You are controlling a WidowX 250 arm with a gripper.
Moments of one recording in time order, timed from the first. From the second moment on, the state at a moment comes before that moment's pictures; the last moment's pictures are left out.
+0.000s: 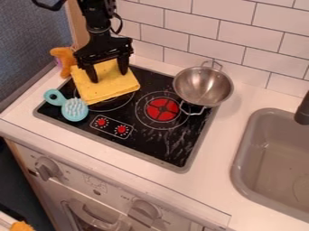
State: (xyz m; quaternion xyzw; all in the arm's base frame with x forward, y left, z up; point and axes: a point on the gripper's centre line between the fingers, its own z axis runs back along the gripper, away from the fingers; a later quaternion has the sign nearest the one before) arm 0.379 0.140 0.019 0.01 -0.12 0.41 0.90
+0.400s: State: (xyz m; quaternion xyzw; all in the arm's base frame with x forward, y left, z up) arm 0.374 0.125 0.011 0.00 -0.11 0.41 0.91
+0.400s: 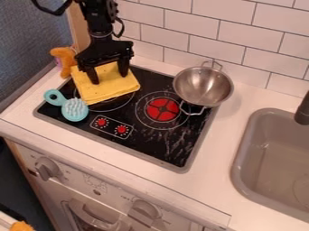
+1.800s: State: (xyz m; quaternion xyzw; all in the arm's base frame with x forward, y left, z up) arm 0.308 0.011 0.010 0.00 -0.08 0.33 0.94
